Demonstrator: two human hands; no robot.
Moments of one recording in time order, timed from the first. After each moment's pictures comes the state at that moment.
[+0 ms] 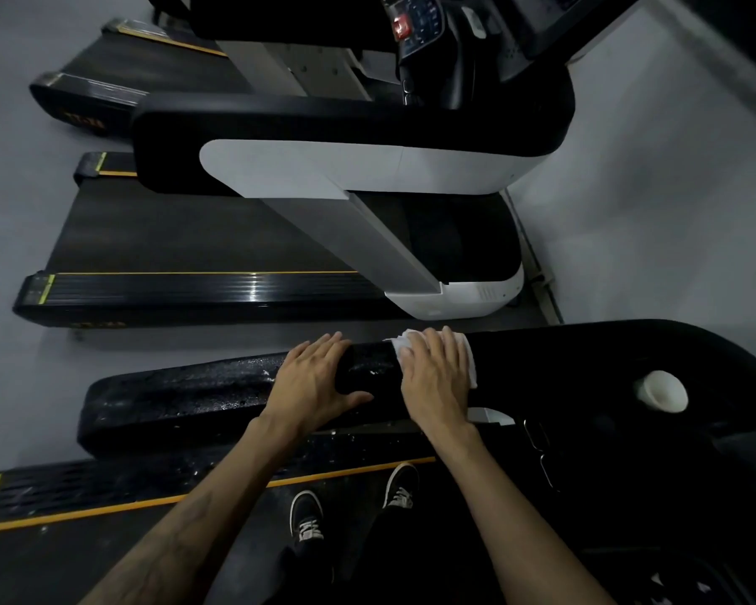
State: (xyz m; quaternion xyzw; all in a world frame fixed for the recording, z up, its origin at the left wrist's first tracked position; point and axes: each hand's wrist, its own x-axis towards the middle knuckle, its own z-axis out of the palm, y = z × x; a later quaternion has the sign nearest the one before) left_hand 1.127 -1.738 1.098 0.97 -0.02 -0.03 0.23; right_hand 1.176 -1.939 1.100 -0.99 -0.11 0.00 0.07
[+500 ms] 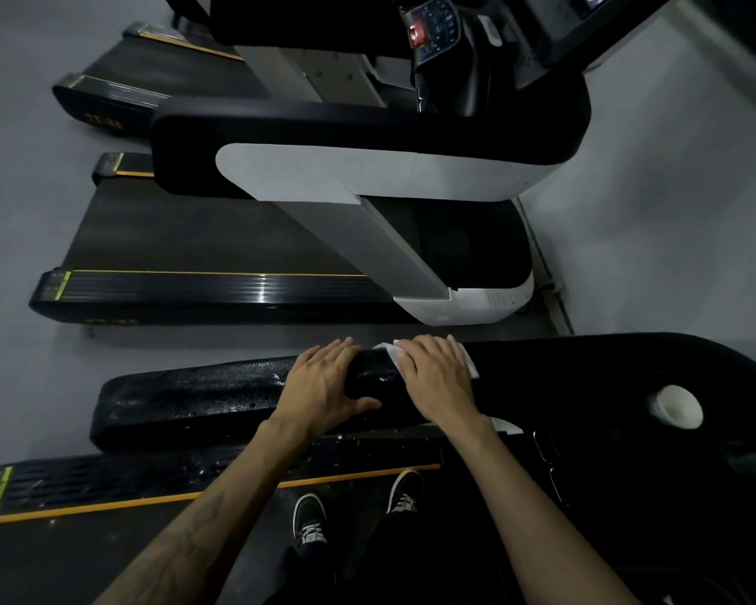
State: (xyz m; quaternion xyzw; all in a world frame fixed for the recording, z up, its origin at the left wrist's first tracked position) left_hand 1.128 -1.736 1.101 0.97 -0.02 -0.04 0.23; right_hand 1.194 -1.935 1.103 -0.98 -0.19 0.04 0.10
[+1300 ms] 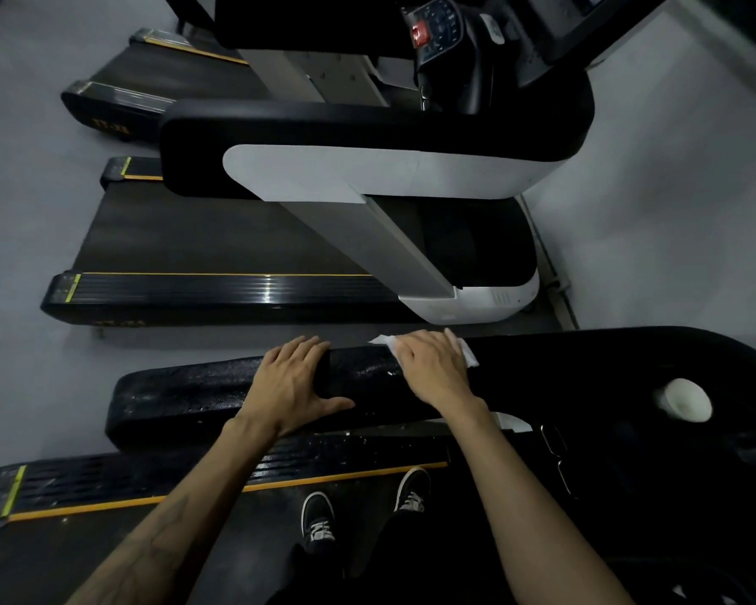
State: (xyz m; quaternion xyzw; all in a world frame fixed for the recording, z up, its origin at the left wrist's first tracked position) left_hand 1.107 -1.686 1.097 0.98 -0.01 -0.07 0.17; right_hand 1.200 -1.914 1.114 -0.97 -0.16 0.12 0.11
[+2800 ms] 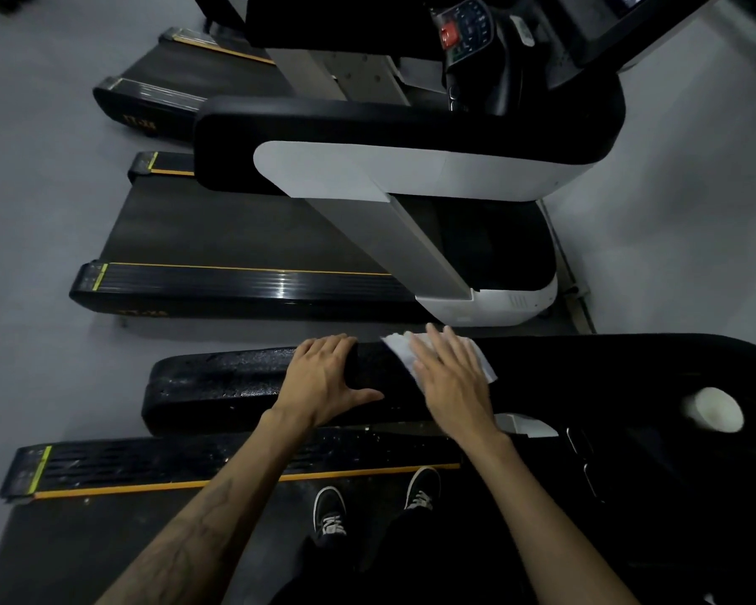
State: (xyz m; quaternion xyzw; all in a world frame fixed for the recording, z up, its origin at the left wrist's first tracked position) left_hand 1.104 -1.689 1.095 0.98 0.01 -0.02 0.21; right_hand 1.160 -1.921 1.090 -0.97 -0.24 0.00 0.06
